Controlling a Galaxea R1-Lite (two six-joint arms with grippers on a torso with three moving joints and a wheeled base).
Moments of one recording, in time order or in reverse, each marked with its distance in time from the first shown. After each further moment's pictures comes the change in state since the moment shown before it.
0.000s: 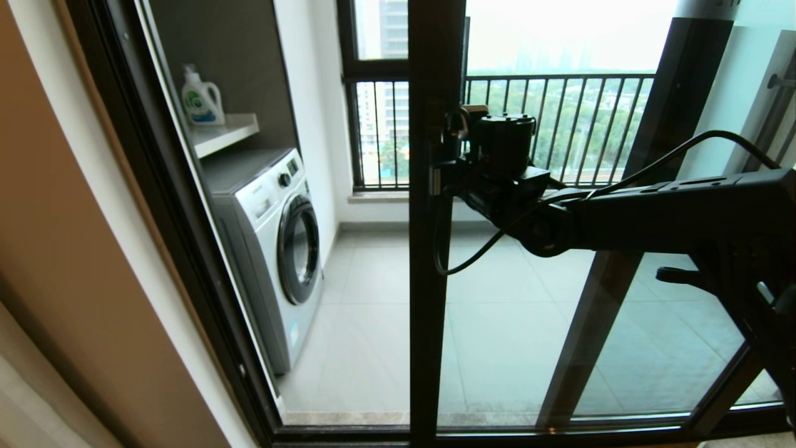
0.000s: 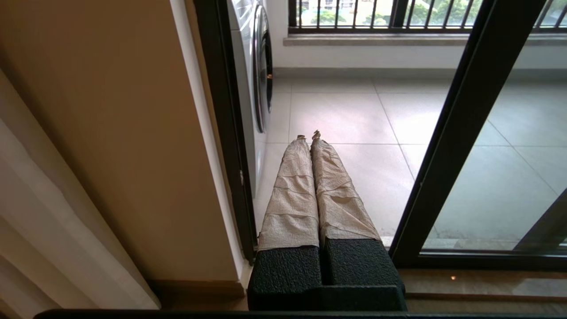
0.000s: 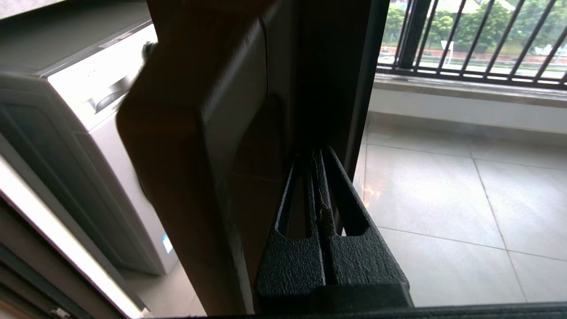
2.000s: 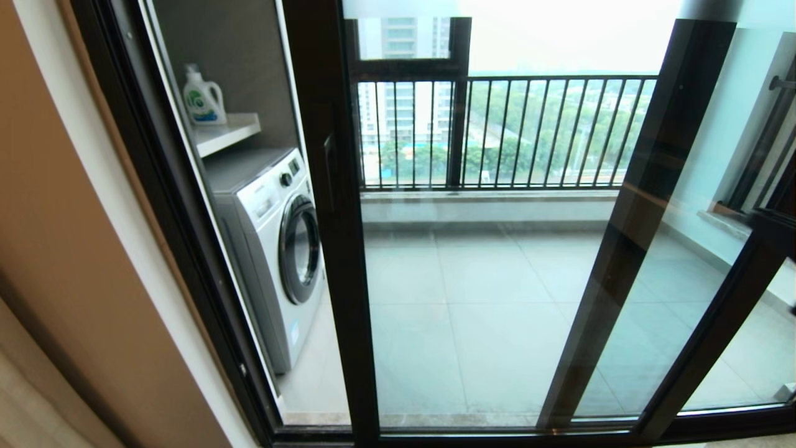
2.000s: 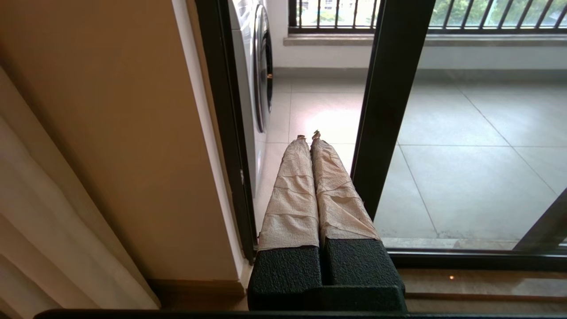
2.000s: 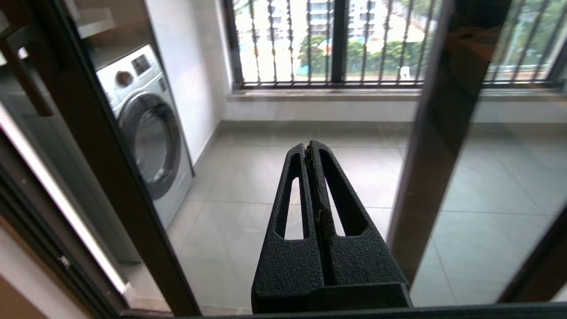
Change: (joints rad) left arm 0.000 0.000 0.000 0.000 0.000 0.000; right arm -0.126 -1.341 1.232 0.006 -0.082 0.021
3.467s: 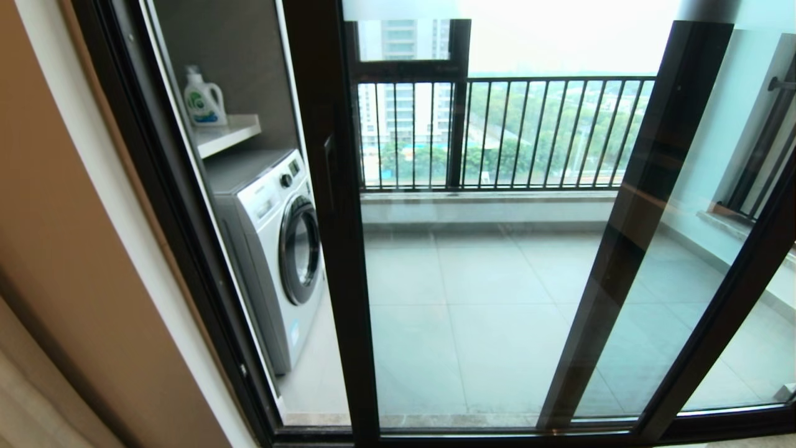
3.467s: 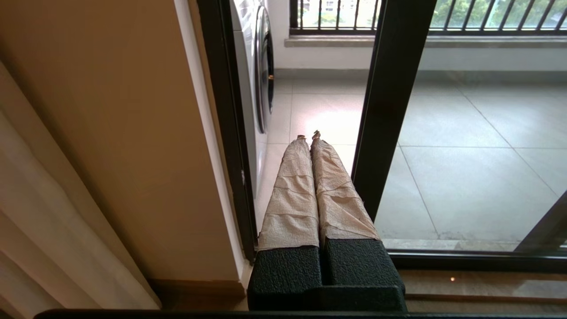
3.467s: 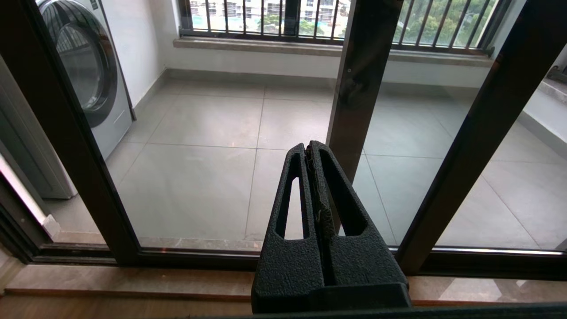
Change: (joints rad) left arm 0.000 0.000 0.000 0.000 0.000 0.000; right arm -0.459 -0.909 0.577 0.404 0.374 -0.099
